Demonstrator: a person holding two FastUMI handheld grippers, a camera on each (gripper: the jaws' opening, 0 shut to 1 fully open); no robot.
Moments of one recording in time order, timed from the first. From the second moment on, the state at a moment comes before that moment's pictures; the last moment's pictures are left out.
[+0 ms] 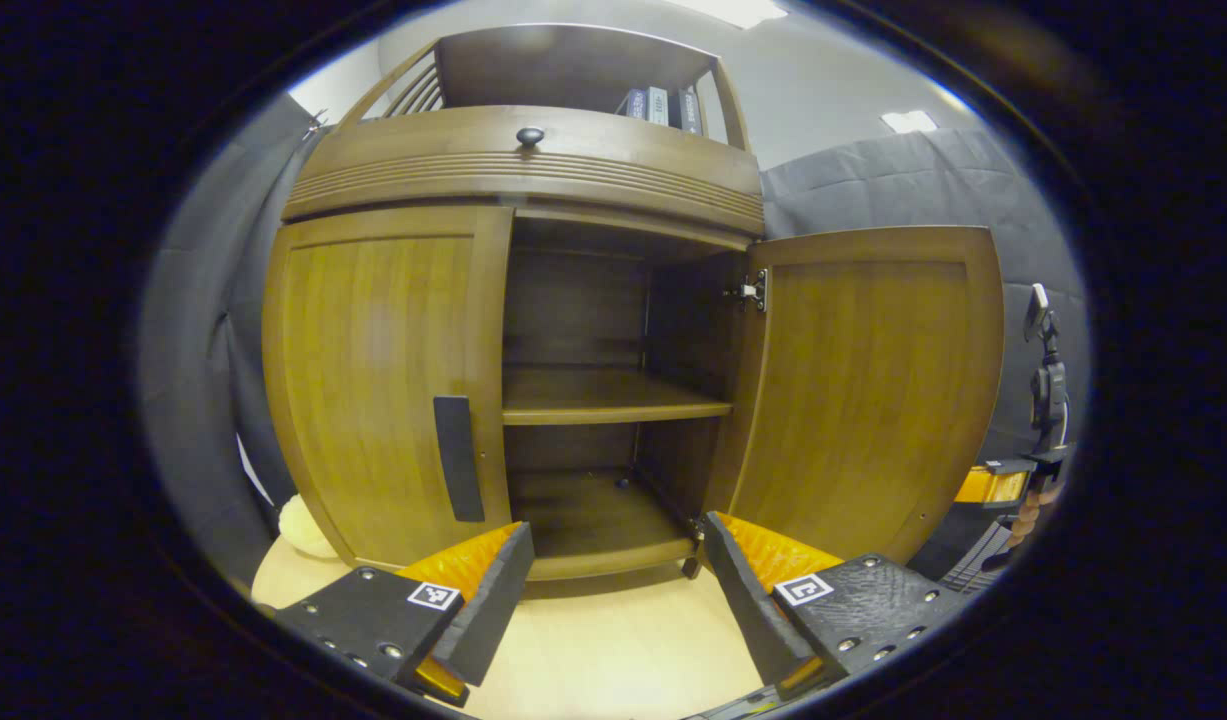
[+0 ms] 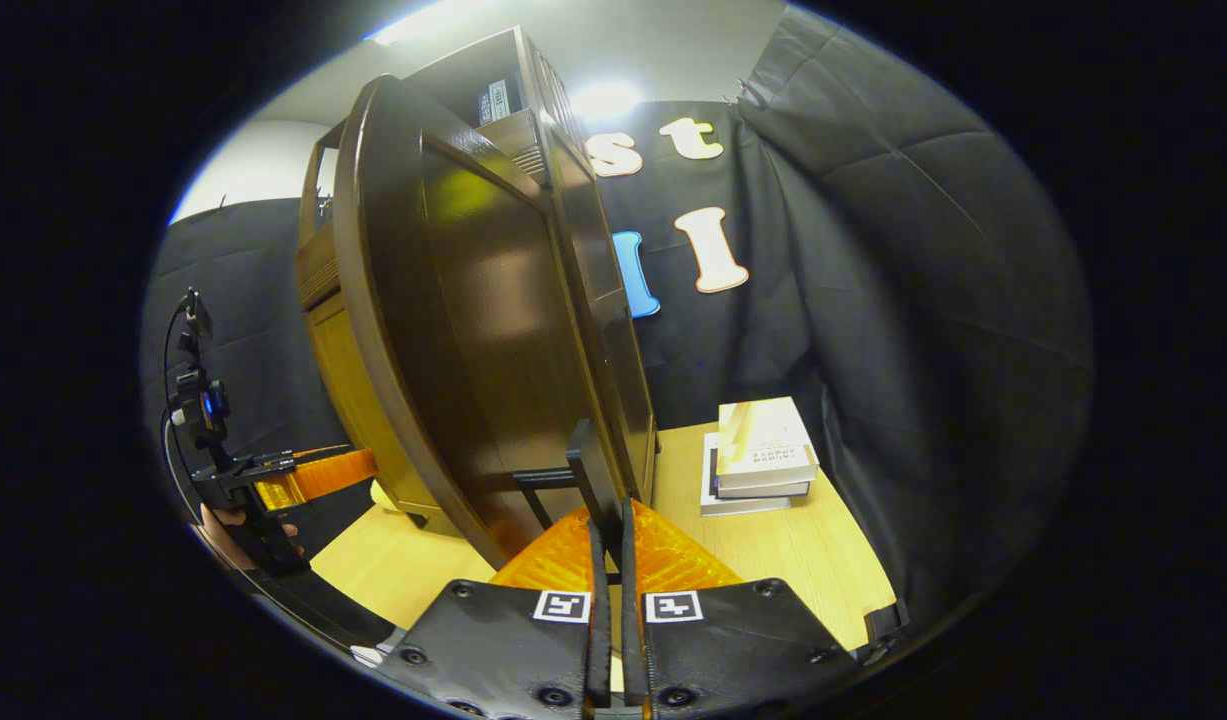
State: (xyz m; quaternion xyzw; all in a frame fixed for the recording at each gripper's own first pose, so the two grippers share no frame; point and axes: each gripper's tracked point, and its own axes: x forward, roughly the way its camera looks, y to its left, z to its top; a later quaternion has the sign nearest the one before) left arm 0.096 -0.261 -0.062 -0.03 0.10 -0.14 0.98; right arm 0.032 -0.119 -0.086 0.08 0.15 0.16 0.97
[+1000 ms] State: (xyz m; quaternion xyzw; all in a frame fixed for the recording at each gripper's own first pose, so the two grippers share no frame) left arm 0.075 -0.123 -0.077 -0.03 0.09 -0.15 0.98; right arm -0.086 -0.085 -0.018 0.06 0.04 -0.03 1.00
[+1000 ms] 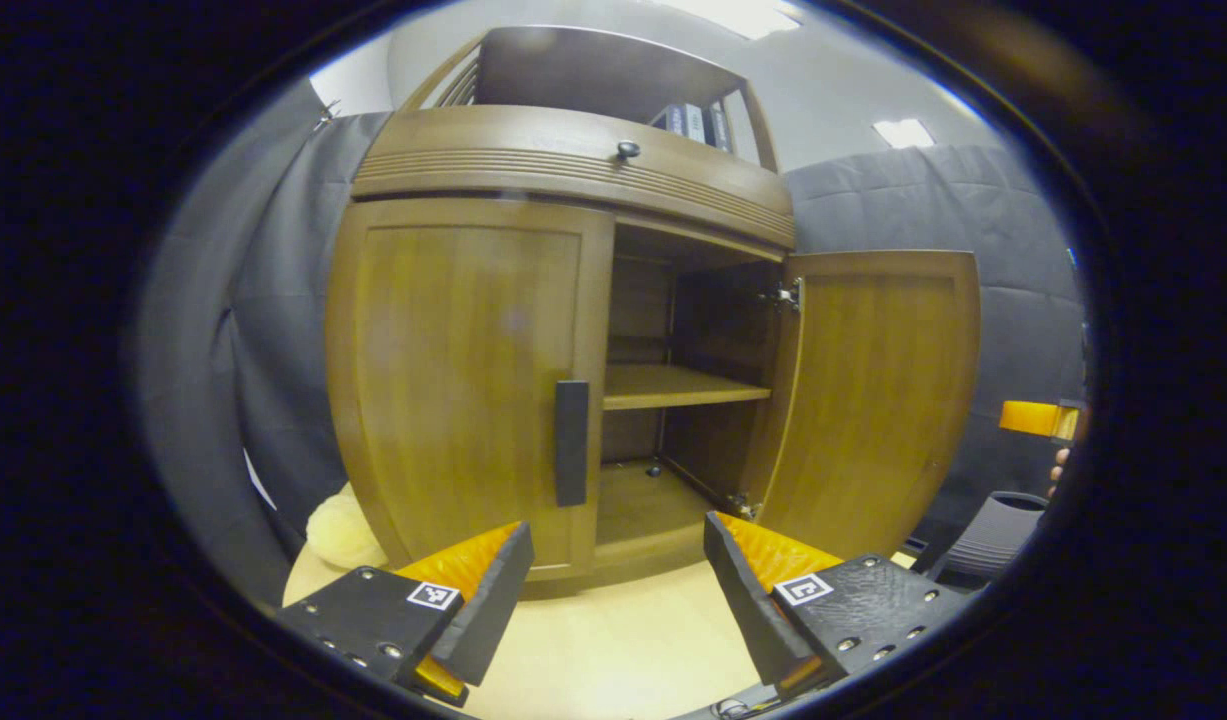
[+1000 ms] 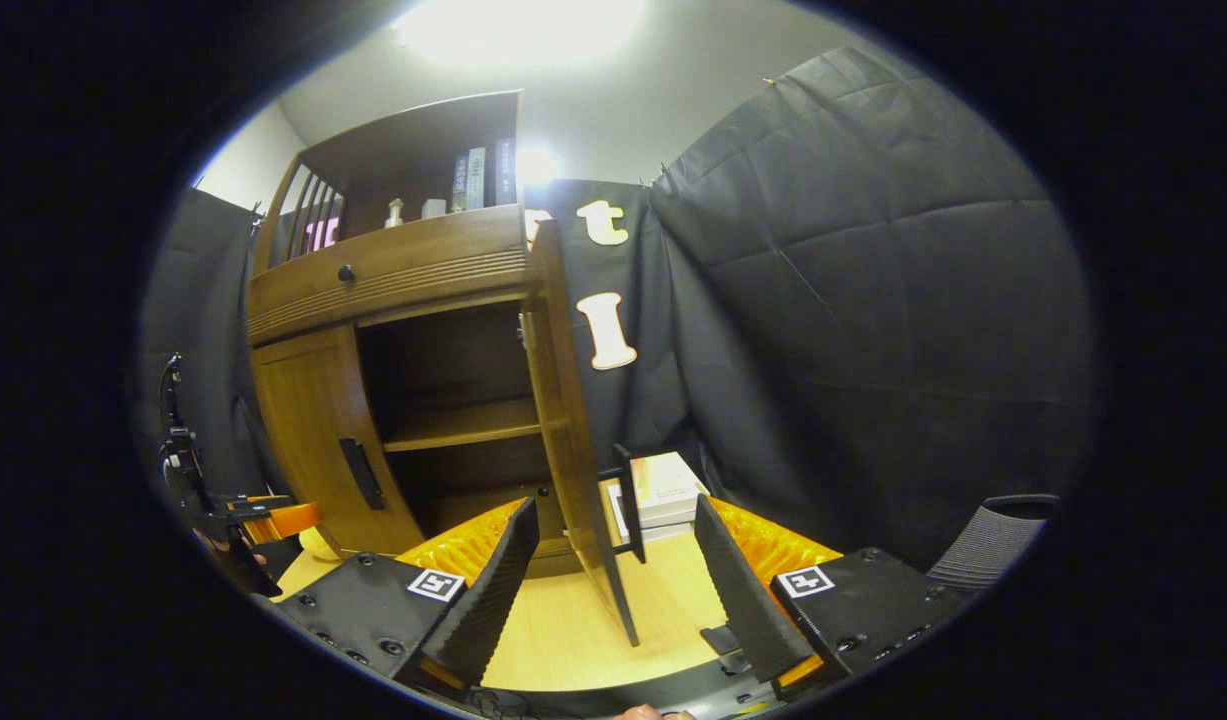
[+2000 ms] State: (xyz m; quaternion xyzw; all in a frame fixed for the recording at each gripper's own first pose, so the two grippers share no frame) left arm 0.232 -0.127 -0.073 -0.02 0.08 -0.02 1.00; right arm -0.016 0.013 -0.061 0.02 0.09 0.10 0.99
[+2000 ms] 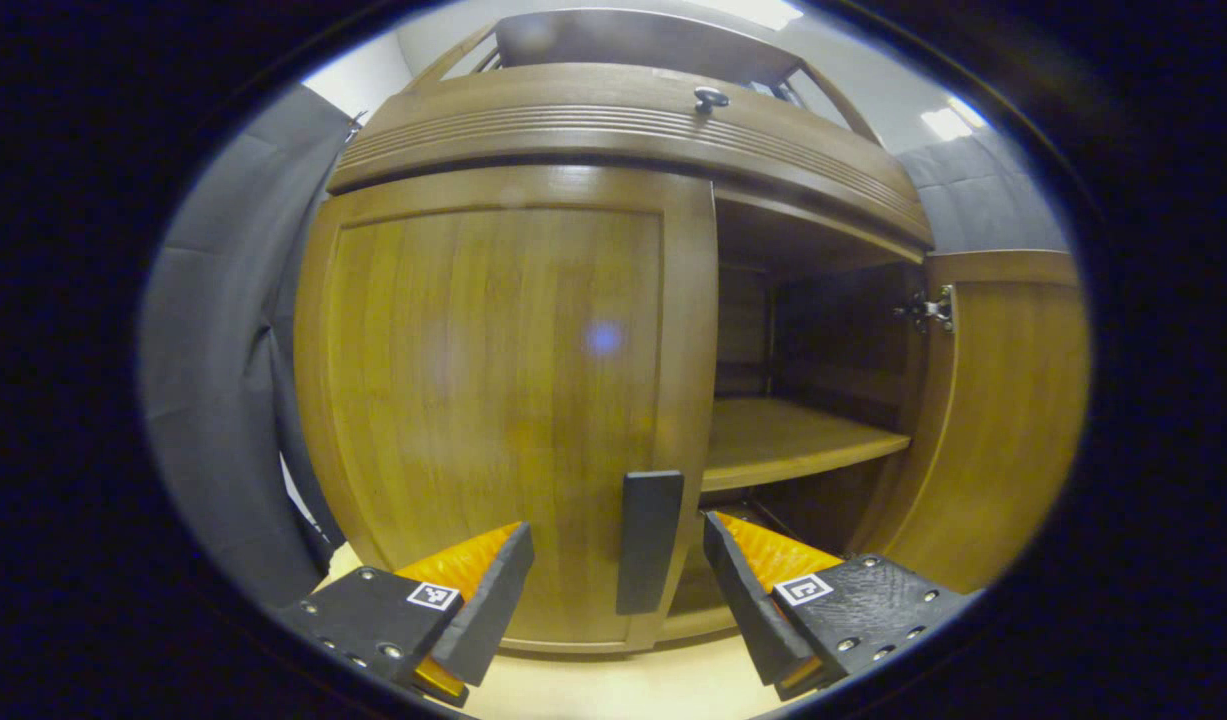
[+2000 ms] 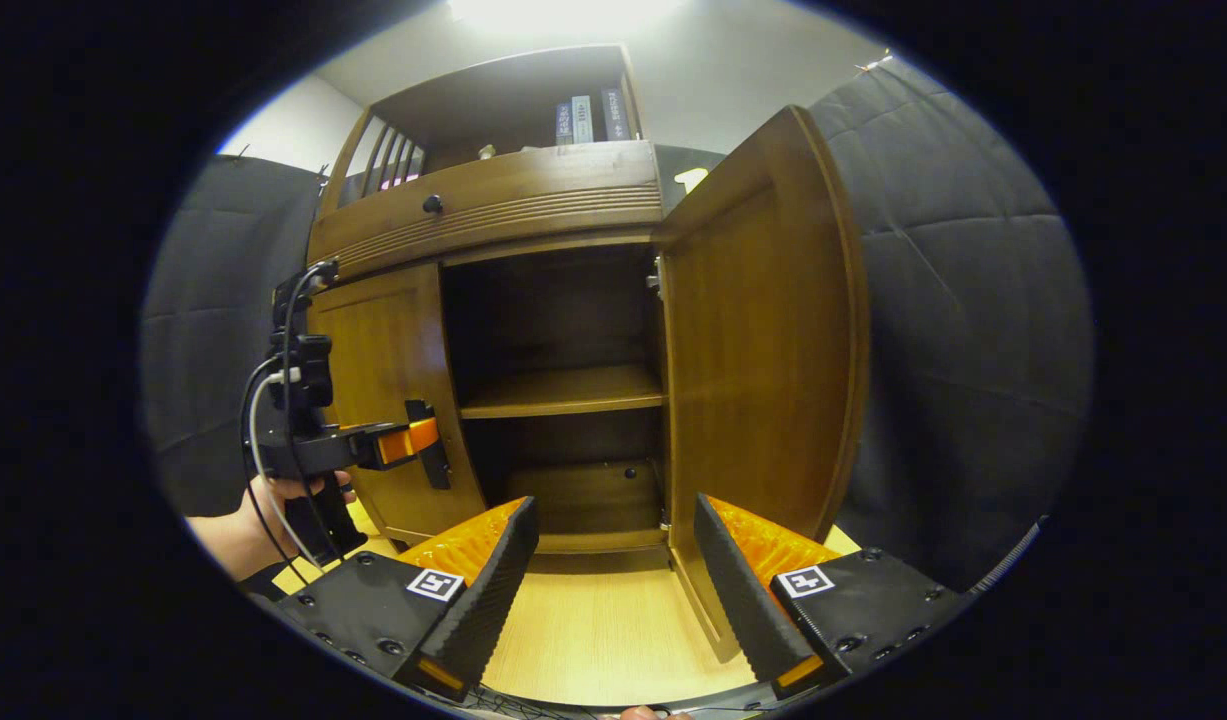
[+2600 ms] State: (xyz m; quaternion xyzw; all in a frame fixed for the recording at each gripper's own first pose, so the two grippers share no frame) left arm 0.257 -0.145 -0.088 0.01 0.07 0.02 1.00; right arm 0.034 0.031 -0.068 -0.01 0.08 0.16 0.98
